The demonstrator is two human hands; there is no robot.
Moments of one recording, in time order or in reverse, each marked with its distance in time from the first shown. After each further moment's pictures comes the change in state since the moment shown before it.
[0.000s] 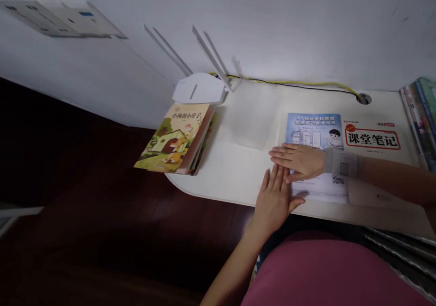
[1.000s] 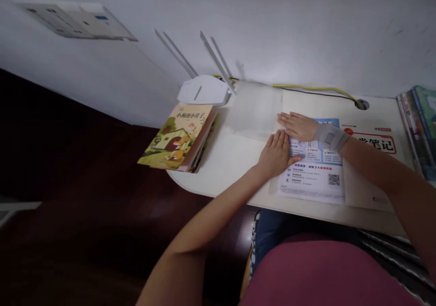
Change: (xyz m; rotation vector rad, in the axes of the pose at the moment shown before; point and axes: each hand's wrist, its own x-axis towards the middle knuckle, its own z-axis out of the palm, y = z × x) left_hand 0.107 -0.046 -0.009 -0.010 -0.181 -0.029; right_hand 0.013 0.117 0.008 -0.107 0.159 0.215
